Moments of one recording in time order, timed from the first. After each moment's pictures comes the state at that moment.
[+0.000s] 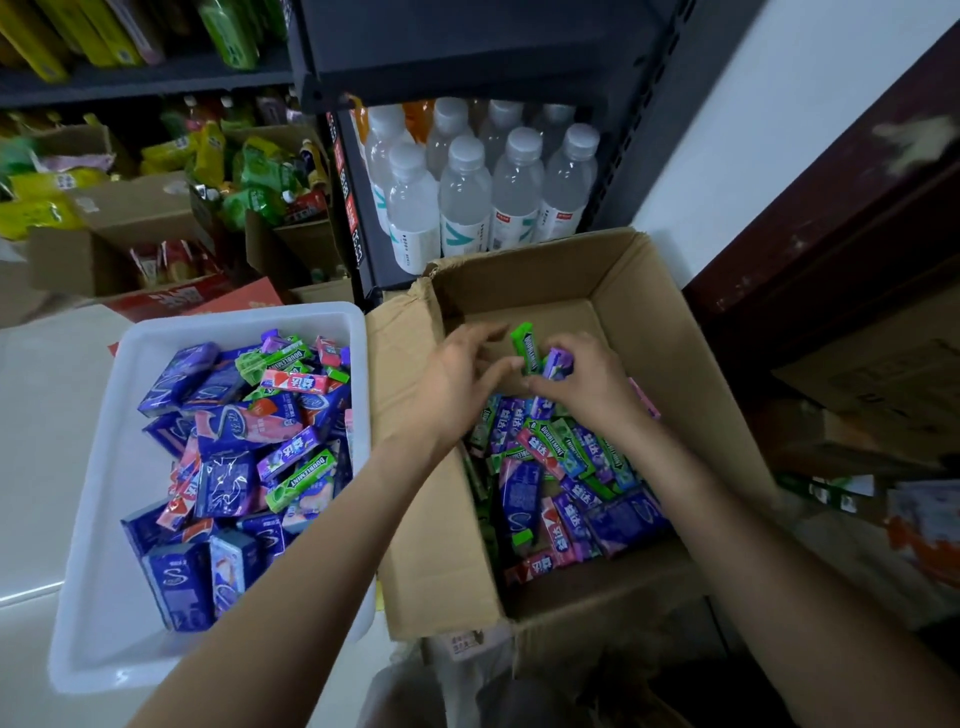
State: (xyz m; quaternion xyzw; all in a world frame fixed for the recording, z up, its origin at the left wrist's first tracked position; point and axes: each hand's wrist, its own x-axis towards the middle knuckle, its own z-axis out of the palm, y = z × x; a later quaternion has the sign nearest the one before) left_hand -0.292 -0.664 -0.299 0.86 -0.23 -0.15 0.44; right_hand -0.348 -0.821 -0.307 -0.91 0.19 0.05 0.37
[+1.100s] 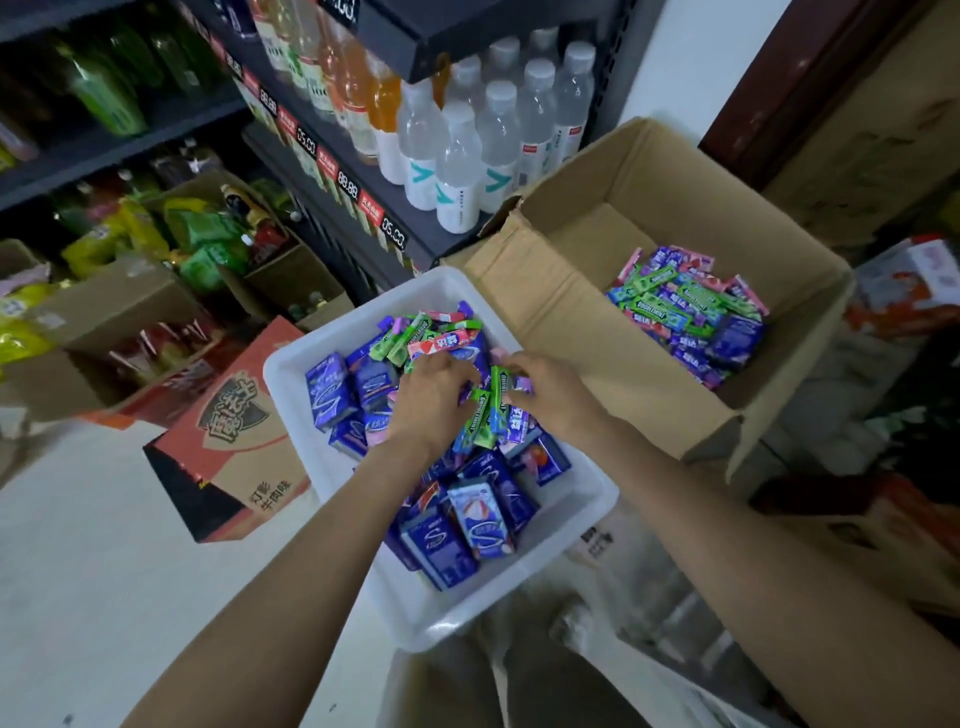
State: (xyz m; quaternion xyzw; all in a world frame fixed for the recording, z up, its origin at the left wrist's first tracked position) left_hand -0.227 -0.434 -0.345 0.84 -0.47 -0.18 0.18; right_hand -0.338 -0.556 -0.341 -0.88 0.29 0.05 0.36
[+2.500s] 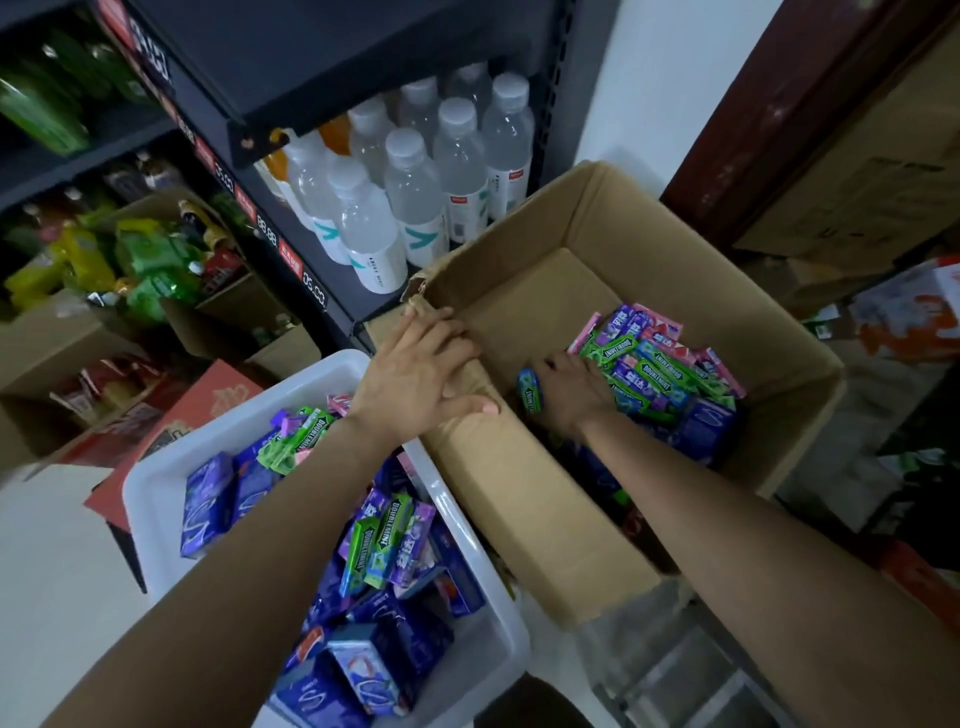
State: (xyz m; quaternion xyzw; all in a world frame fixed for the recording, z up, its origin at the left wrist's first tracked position) left_hand -0.179 -0.603 -0.362 0.76 -0.64 -0.04 0.12; right_hand -0.331 -0.751 -0.391 -0.92 0.30 0.21 0.12
